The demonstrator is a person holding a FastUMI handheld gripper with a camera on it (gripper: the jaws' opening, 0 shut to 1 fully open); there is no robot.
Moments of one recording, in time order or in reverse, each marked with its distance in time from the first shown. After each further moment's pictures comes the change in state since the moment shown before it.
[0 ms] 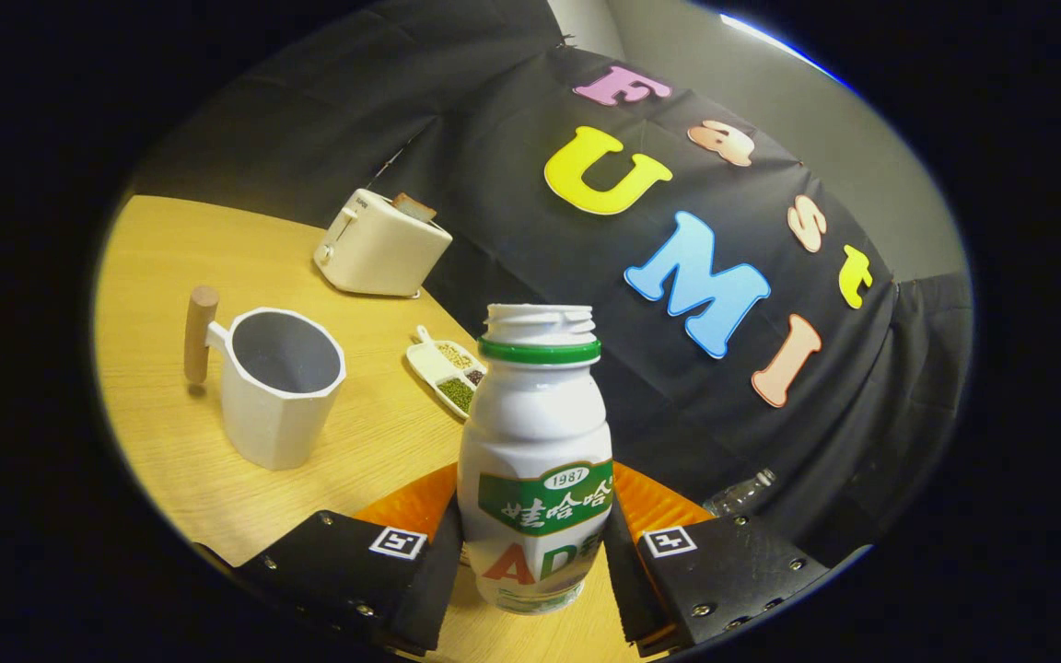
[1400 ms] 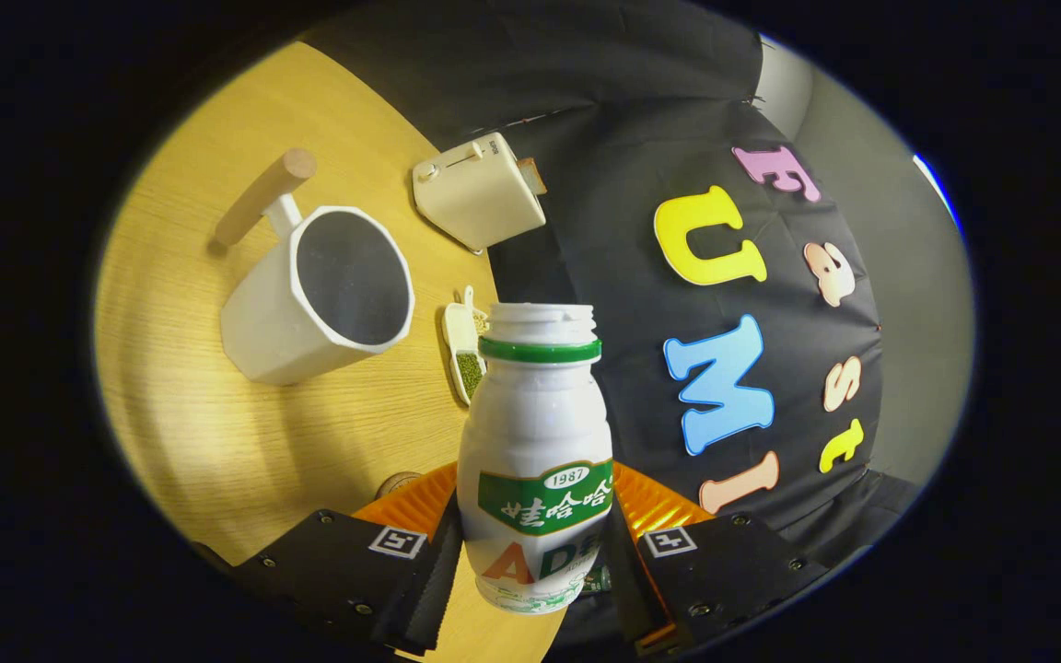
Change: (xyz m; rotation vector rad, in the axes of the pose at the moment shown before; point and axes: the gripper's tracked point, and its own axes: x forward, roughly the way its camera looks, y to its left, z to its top) arm 0.011 0.014 0.024 -0.559 0.011 -0.003
